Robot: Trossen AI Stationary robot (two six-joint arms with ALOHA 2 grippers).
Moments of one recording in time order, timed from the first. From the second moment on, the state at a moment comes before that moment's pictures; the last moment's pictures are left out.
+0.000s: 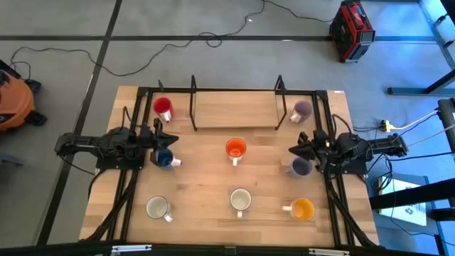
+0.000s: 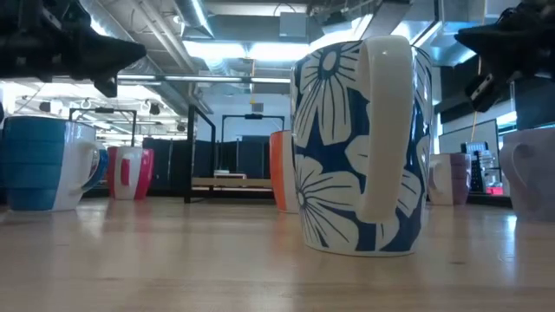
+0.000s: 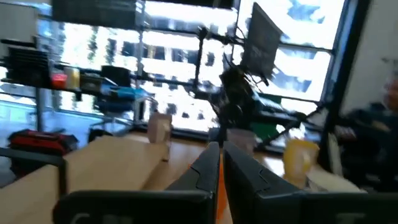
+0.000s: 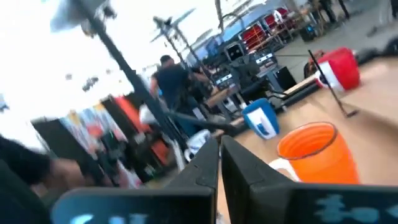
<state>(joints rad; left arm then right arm) -0.03 0.00 0.01 0.20 -0.20 -0.12 0.16 0.00 0.01 0.19 0.06 0.68</state>
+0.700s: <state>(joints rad) -0.02 0.02 0.01 0.38 -0.40 -0.28 0.16 0.33 0.25 0.17 0.33 0.86</state>
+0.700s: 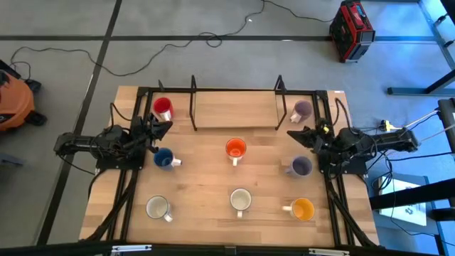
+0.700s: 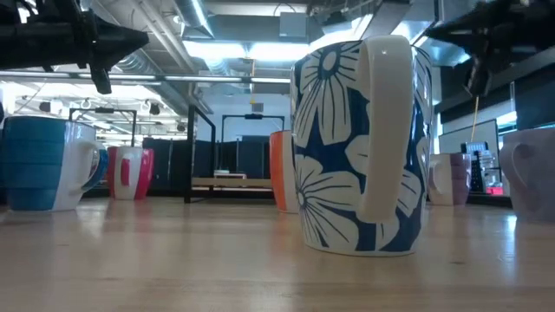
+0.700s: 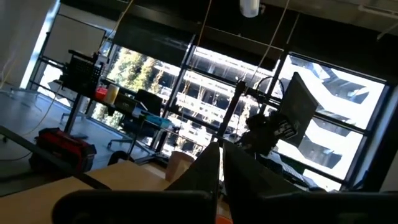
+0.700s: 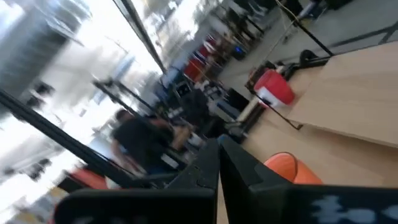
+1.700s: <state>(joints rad) -0.02 0.02 0.01 0.32 -0.46 -0.31 0.05 1.41 1.07 -0.25 0.19 0.34</state>
